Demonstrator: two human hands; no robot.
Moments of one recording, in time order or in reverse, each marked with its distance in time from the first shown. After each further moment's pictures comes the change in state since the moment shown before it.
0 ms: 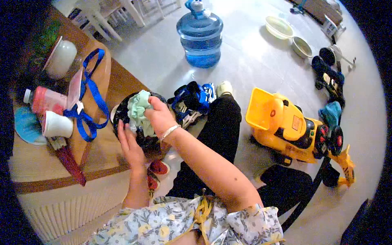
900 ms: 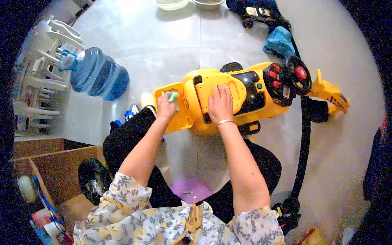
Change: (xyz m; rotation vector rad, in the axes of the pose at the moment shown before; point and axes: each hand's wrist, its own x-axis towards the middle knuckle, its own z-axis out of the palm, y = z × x) left_hand -0.131 -0.014 0.479 0.312 -0.998 0.450; right_hand -0.218 -0.104 -0.449 -1.660 1.186 -0.134
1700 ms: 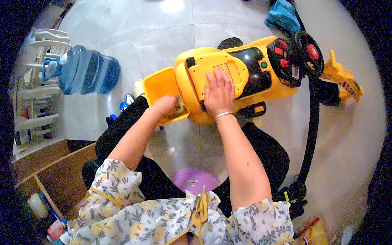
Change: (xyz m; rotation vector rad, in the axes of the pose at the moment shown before) left_hand 0.008 -0.006 0.001 0.607 -0.974 0.465; right_hand -0.018 0.006 0.020 -0.125 0.100 0.020
